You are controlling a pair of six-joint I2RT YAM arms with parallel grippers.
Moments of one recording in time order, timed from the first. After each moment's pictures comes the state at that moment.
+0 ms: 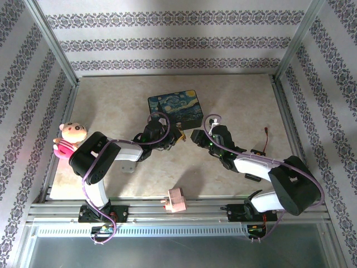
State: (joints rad) left arm -0.59 1.81 0.75 0.59 0.32 -1.36; right arm 0.55 1.38 0.50 0.41 -0.12 0.84
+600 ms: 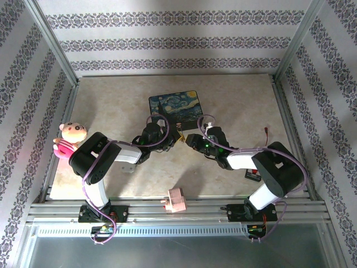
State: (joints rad) left arm -0.59 1.81 0.70 0.67 0.32 -1.34; right arm 0.55 1.59 0.50 0.57 -0.28 0.97
